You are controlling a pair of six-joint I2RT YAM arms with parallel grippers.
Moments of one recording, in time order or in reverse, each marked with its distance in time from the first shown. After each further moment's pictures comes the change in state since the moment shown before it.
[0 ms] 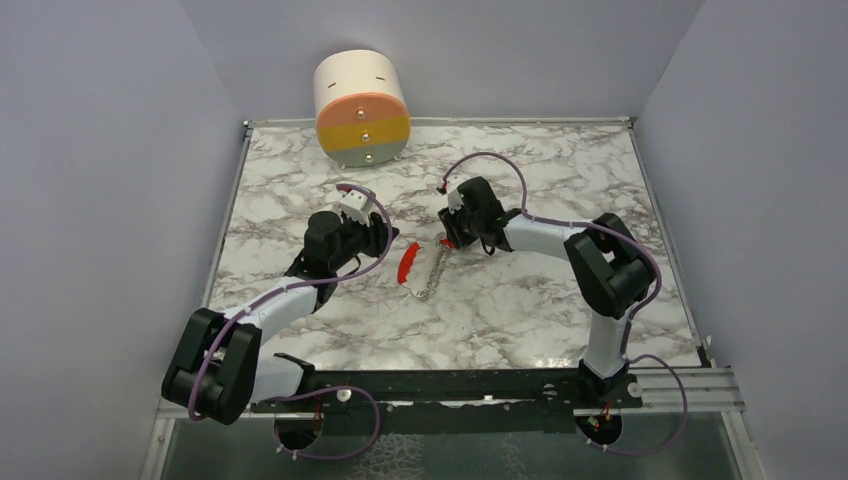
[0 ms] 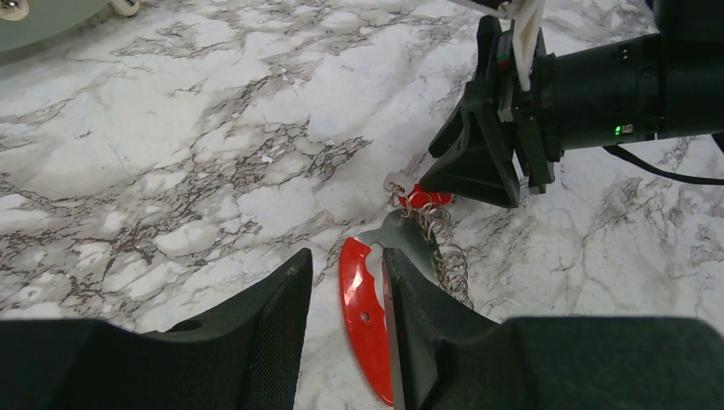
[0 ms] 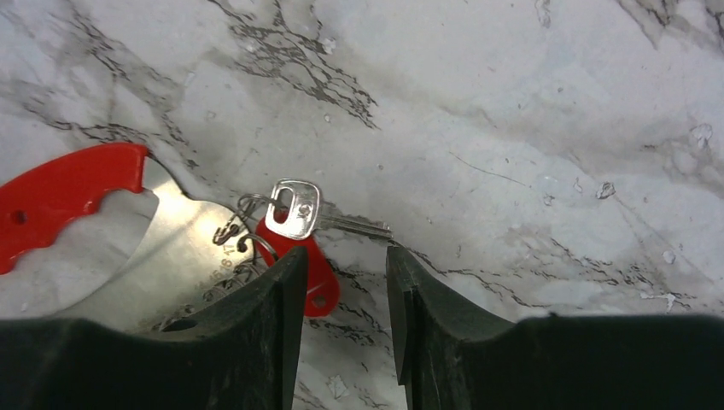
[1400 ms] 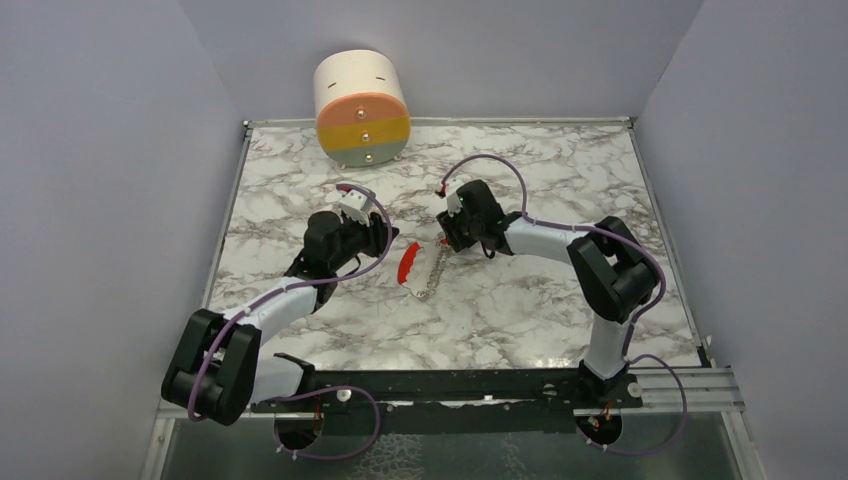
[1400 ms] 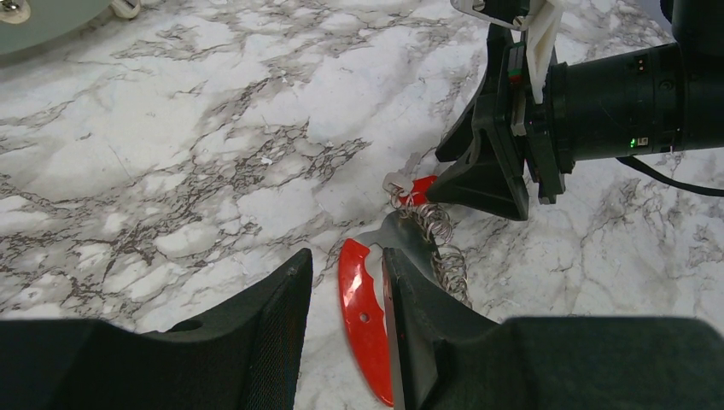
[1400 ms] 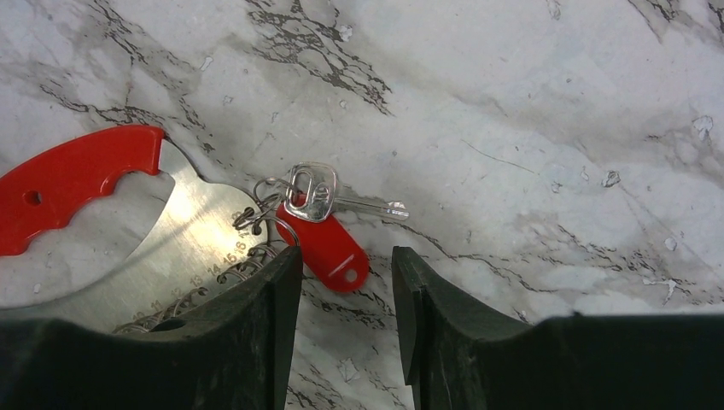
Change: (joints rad) left arm 0.000 -0.004 0.000 0.000 0.001 -0.001; right arm 0.019 -0.013 -0.028 0.000 0.042 -0.007
